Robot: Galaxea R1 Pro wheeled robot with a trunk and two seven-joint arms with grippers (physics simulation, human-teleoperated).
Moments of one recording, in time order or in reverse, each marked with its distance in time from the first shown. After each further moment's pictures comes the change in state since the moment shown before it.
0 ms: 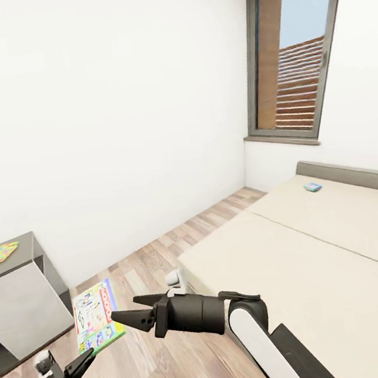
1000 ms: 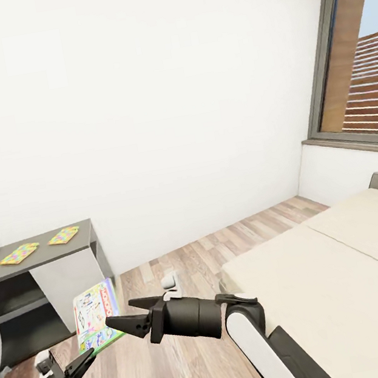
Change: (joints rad) left arm 0.000 -0.002 0.000 0.000 0.000 0.000 0.001; right arm 0.000 0.000 0.032 0.001 0.001 -0.027 0.000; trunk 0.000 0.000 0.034
